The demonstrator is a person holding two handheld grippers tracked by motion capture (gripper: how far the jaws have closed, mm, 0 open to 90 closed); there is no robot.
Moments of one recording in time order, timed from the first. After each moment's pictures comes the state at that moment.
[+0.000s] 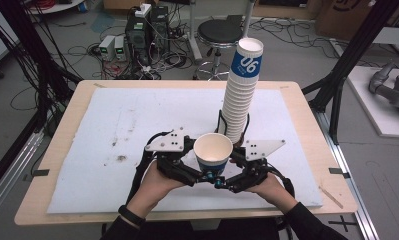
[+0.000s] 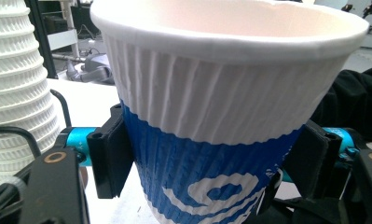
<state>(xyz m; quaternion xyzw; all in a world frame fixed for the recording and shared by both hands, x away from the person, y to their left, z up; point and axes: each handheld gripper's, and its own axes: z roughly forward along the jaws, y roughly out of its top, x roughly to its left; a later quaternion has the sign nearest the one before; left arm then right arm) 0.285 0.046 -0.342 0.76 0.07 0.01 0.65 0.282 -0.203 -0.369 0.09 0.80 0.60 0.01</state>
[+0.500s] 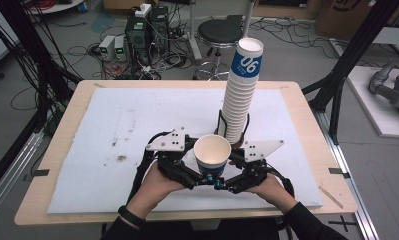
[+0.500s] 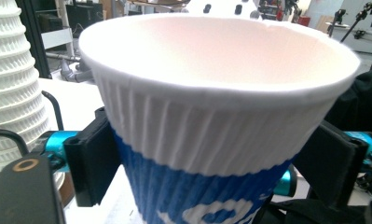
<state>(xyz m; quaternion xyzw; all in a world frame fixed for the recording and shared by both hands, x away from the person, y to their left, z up) 0.283 0.045 -0.338 0.76 0.07 0.00 0.65 0.282 -0.202 -0.371 0.09 0.80 0.59 0.01</state>
